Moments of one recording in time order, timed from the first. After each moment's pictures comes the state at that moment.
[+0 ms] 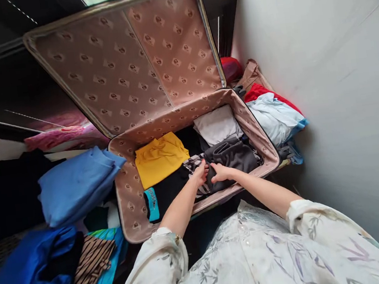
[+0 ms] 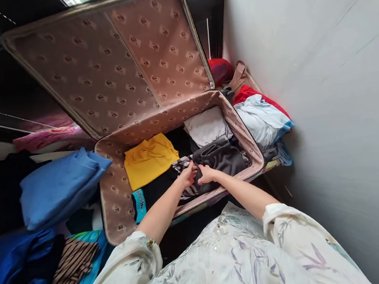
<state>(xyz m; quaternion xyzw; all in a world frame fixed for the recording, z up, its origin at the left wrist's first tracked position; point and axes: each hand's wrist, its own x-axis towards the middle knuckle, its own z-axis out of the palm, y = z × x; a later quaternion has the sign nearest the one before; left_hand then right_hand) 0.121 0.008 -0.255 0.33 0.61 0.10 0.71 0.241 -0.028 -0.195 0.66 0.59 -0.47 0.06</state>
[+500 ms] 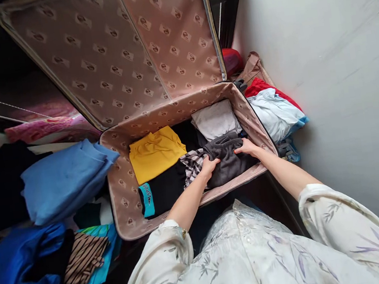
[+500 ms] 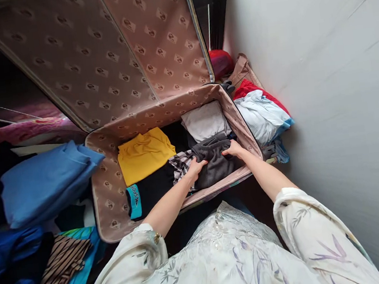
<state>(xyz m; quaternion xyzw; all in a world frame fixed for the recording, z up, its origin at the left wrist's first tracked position) 0.155 -0.008 -0.291 0.37 0.61 0.18 0.68 0.384 -0.027 -0.237 0.79 0.33 -0.50 -0.13</state>
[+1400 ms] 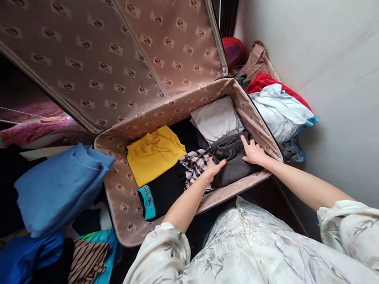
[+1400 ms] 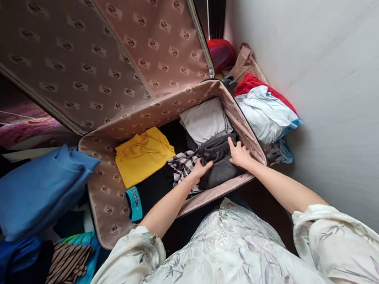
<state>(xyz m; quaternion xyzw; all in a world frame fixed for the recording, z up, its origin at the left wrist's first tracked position) 0.161 -0.012 -0.294 0.38 0.62 0.07 0.68 0.376 -0.042 -0.216 0.78 0.51 -0.33 0.16</state>
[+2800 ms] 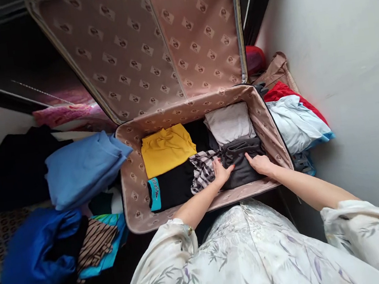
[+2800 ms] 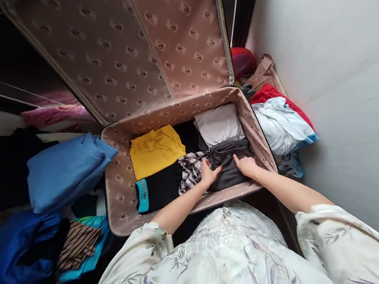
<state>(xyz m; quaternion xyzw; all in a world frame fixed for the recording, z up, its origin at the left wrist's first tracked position) 0.163 -0.030 -0.326 0.59 0.65 0.15 0.46 0.373 -0.040 -0.245 0.62 0.67 -0.25 0.34</state>
